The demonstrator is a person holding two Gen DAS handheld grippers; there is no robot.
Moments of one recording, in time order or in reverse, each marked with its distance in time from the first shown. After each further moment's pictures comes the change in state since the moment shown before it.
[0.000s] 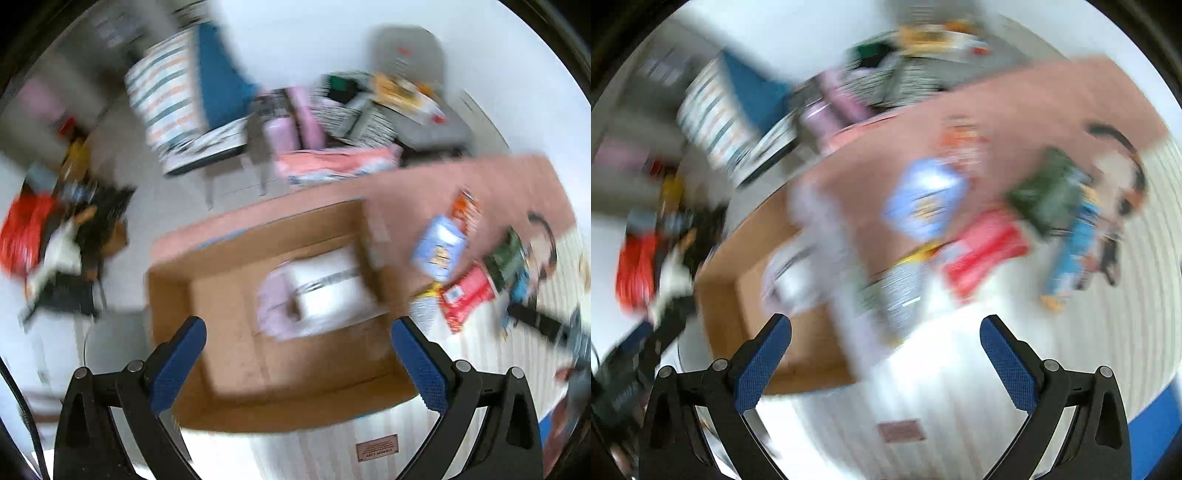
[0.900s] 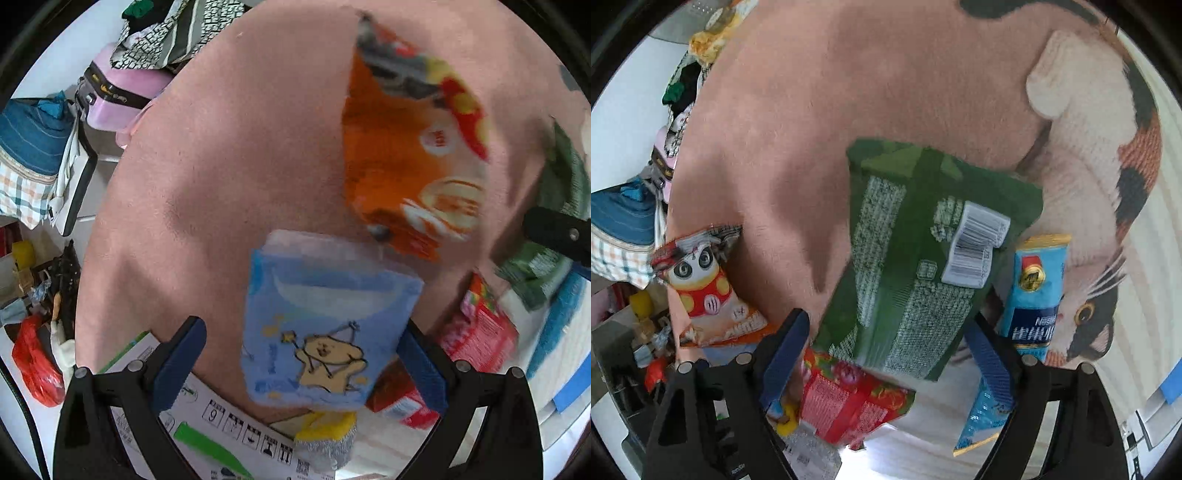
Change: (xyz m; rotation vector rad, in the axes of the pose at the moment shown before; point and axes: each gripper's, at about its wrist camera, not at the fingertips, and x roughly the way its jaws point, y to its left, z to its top) left arm 0.233 -0.196 0.097 0.432 0.470 0.002; right arm 0.158 -0.172 0.134 0.423 0.233 -0.134
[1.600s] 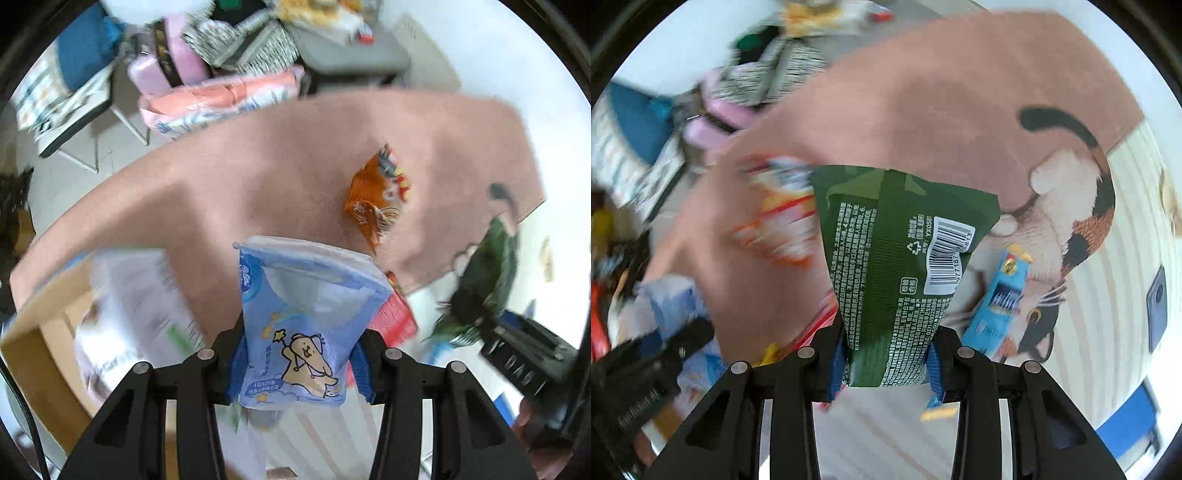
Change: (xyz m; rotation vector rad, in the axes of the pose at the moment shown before) left arm -0.090 0.090 -0.116 -0.351 -0.259 -0.361; right arm -0.057 0.083 -0.112 -0.442 -0.189 -0.093
